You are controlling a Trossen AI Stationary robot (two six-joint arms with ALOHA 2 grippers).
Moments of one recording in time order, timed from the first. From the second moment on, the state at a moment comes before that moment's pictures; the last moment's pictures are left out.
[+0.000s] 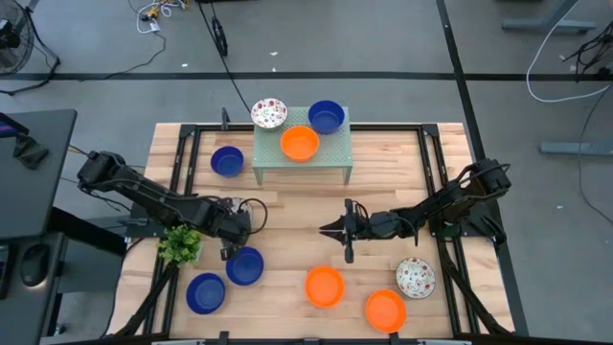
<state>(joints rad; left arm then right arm) -0.36 1.32 0.75 -0.79 -0.20 -0.54 0.30 1.68 0.49 0.99 0.31 0.14</state>
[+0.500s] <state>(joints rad) -0.36 1.32 0.92 -0.82 -0.22 -0.54 0.30 1.68 0.49 0.99 0.31 0.14</state>
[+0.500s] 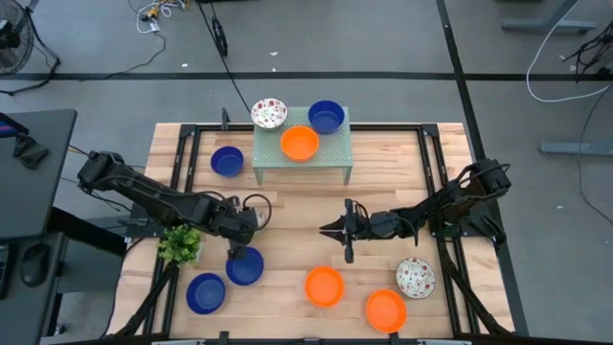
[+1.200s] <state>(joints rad) -0.36 1.39 0.91 -0.75 -0.34 -0.48 0.30 1.68 0.50 0.99 0.31 0.15</state>
